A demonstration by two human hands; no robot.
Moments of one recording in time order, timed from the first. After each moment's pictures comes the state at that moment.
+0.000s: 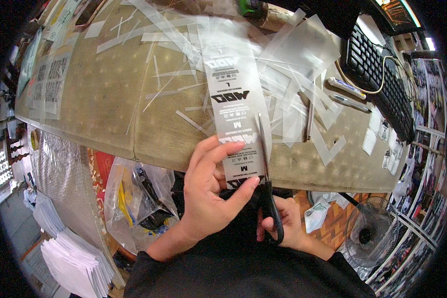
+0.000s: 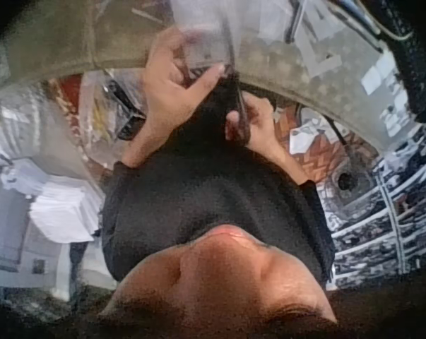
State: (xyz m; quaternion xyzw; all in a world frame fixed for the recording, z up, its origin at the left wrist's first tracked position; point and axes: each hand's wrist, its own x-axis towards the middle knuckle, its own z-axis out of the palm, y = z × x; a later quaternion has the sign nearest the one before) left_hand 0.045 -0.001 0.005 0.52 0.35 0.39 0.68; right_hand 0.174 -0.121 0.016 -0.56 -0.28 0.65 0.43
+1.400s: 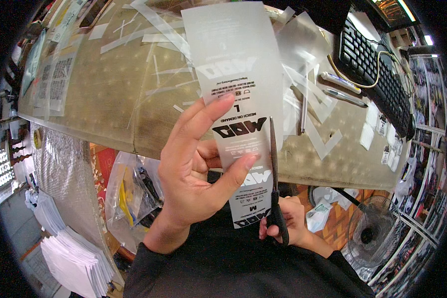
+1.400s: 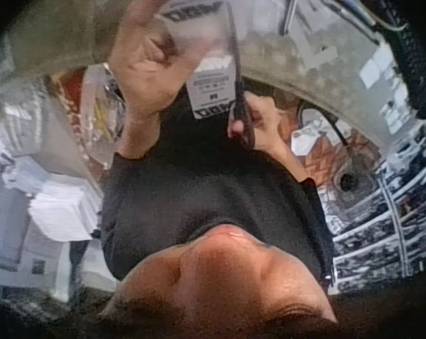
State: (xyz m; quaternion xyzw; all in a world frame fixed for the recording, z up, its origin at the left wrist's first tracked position) left_hand 0.051 0.024 0.033 0.53 0.28 0.44 0.67; right_hand 0.182 -0.142 0.005 -0.53 -0.38 0.59 0.47
